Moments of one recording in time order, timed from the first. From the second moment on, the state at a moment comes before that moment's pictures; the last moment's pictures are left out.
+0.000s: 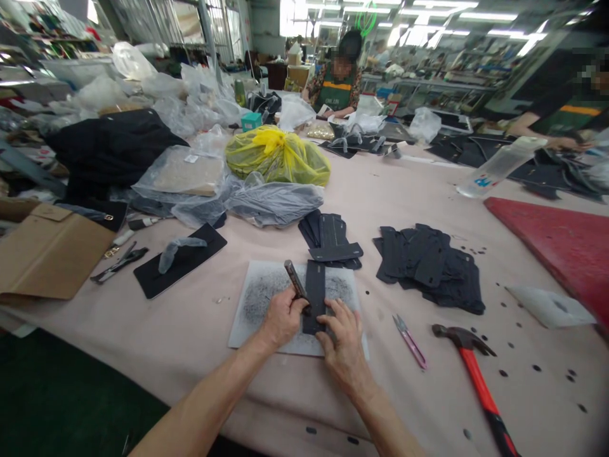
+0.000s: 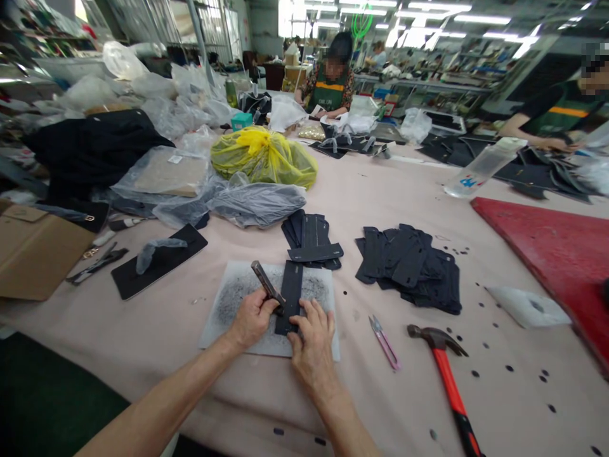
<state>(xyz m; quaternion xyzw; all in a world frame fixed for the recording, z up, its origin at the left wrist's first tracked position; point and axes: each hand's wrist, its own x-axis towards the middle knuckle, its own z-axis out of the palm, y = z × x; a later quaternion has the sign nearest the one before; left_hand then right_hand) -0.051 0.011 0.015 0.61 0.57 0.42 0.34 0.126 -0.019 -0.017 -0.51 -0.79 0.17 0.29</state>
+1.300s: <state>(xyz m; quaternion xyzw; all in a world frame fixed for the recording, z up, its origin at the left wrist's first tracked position) -0.049 0.008 0.009 0.66 0.56 0.39 0.30 0.127 -0.012 0.005 -0.45 -0.83 0.15 0.28</state>
